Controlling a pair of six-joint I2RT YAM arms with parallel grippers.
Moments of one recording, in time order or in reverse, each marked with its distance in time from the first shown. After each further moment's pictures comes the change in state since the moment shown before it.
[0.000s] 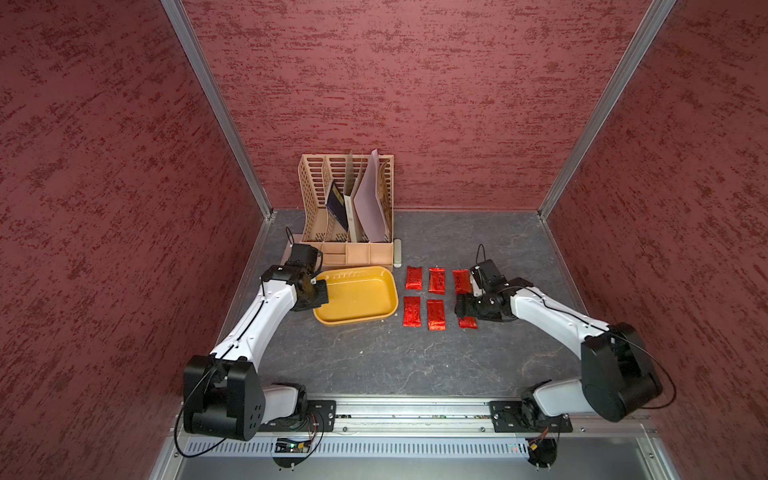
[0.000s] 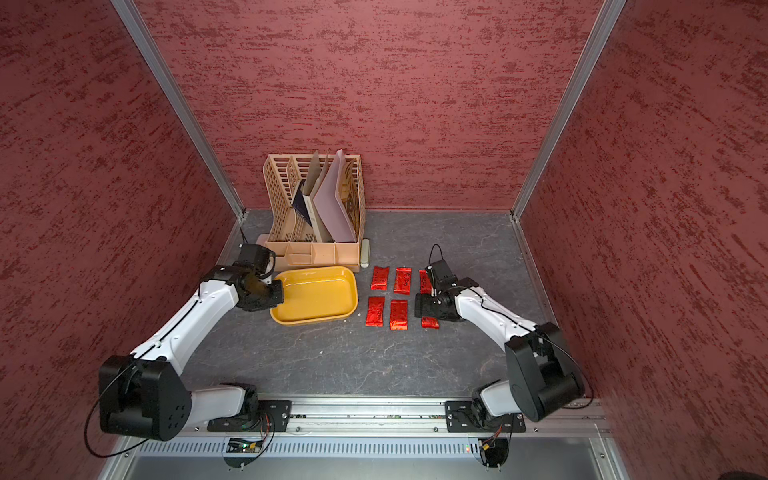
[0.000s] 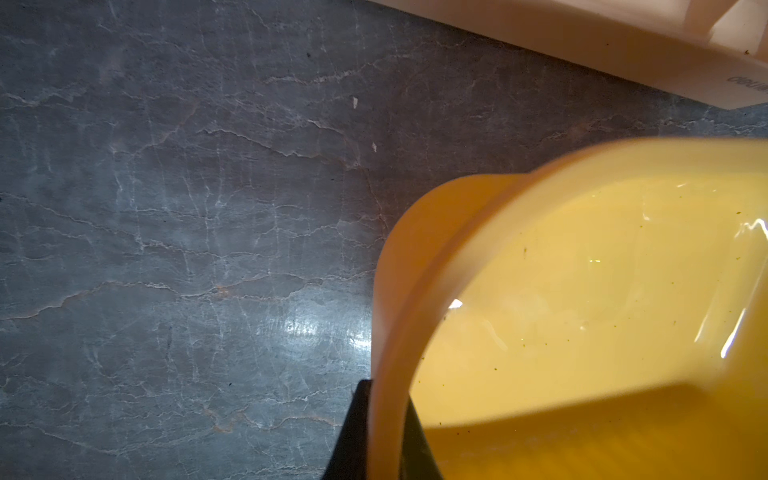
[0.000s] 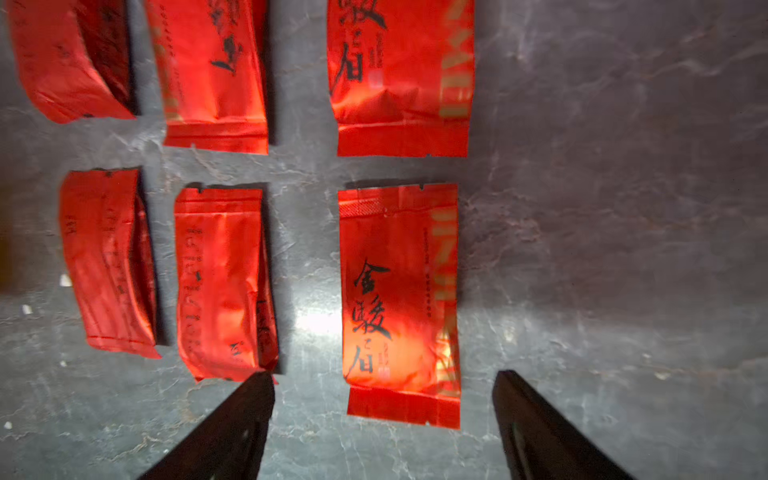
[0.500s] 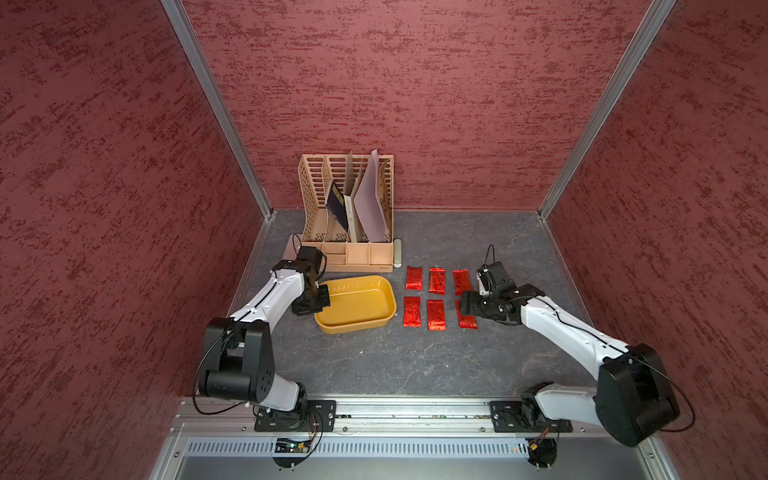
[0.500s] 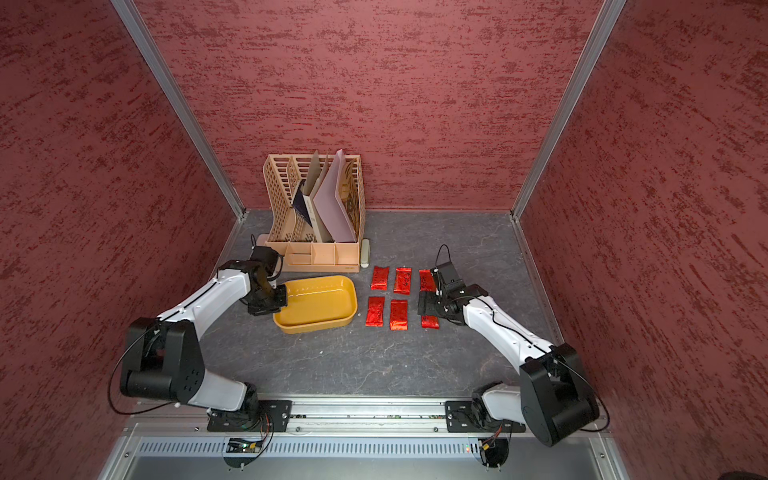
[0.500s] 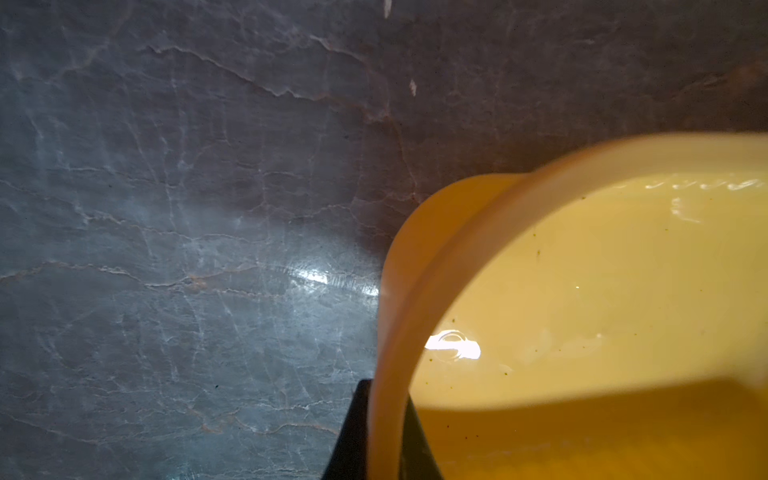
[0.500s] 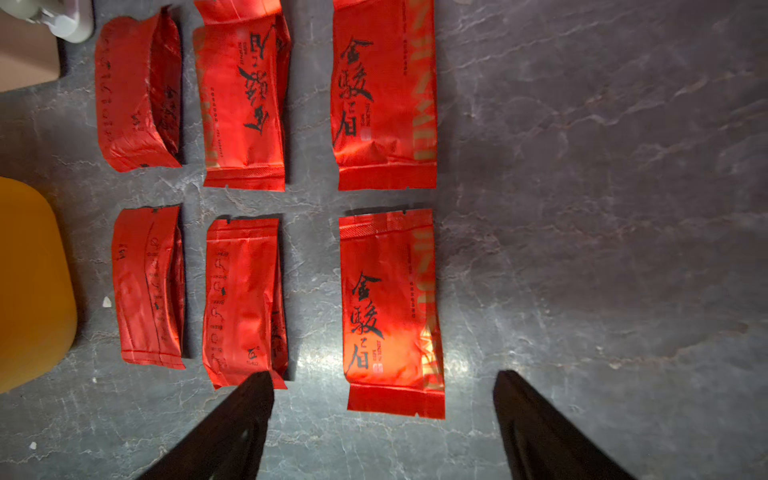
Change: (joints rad) left arm 0.024 0.191 0.005 -0.011 -0.003 -0.019; right arm -0.002 -0.097 -0.039 0.040 0.045 0.031
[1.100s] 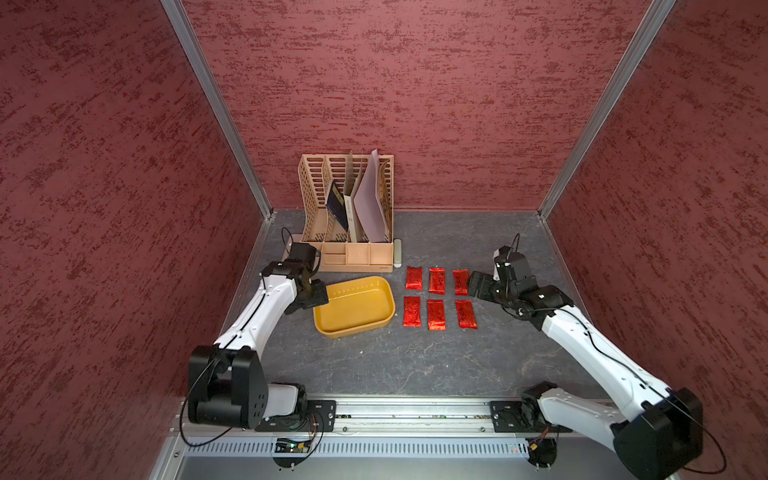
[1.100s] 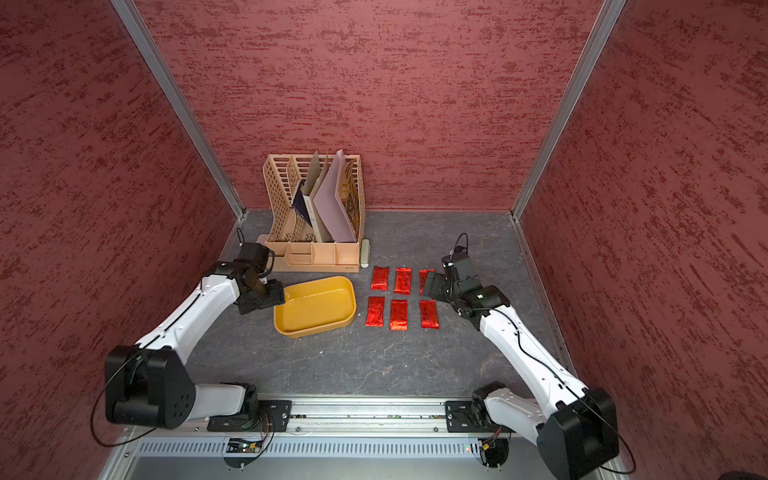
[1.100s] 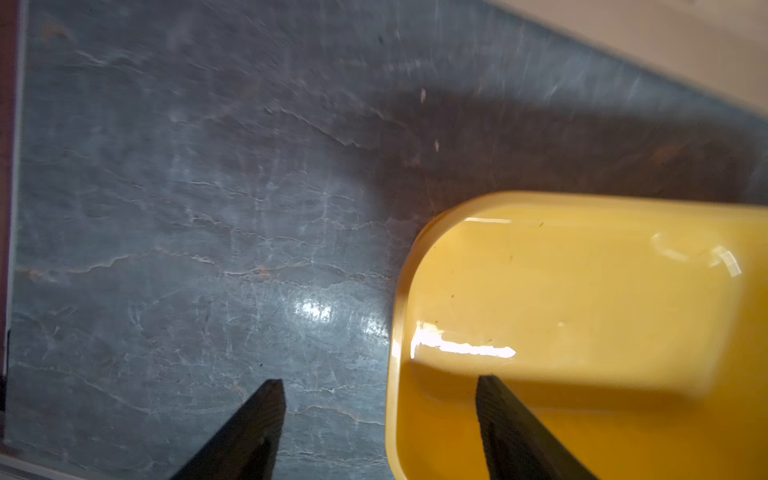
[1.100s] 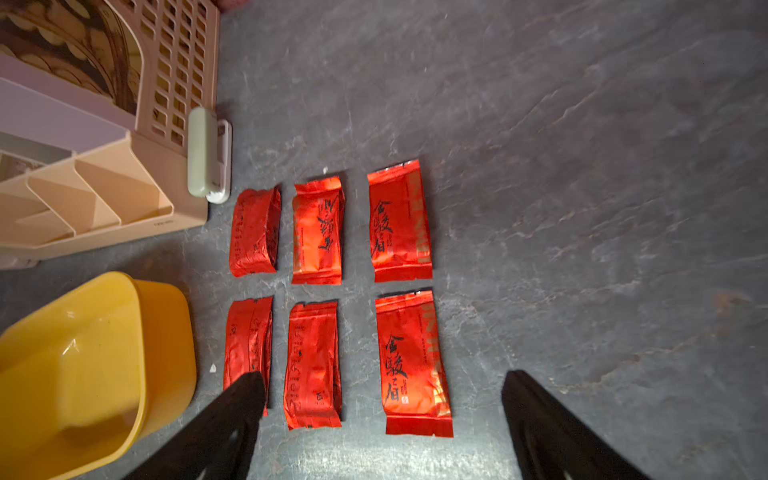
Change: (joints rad) left arm -0.001 -0.206 0.035 -0.035 -0.109 -0.063; right arm -0.008 -0.204 0.093 -0.009 0.137 0.060
